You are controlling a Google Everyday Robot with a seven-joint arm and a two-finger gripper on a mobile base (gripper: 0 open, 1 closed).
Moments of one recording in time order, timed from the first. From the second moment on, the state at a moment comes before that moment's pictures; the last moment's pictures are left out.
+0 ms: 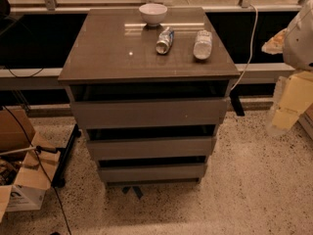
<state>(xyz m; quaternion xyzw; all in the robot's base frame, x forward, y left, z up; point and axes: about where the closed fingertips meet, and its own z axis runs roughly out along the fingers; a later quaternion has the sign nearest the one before) 0.438 -0.217 0.976 -0.60 0.78 -0.03 0.16</state>
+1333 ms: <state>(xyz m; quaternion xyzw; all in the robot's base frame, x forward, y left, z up) 0.487 -0.159 0.923 -0.63 0.74 -0.02 0.24</state>
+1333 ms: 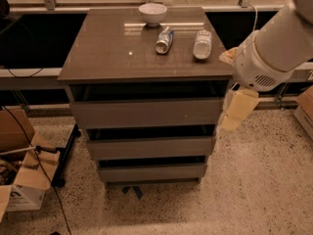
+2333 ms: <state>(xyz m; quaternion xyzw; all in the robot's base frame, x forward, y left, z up) 0.509 -0.145 0.897 -0.61 0.75 -0.03 0.25</state>
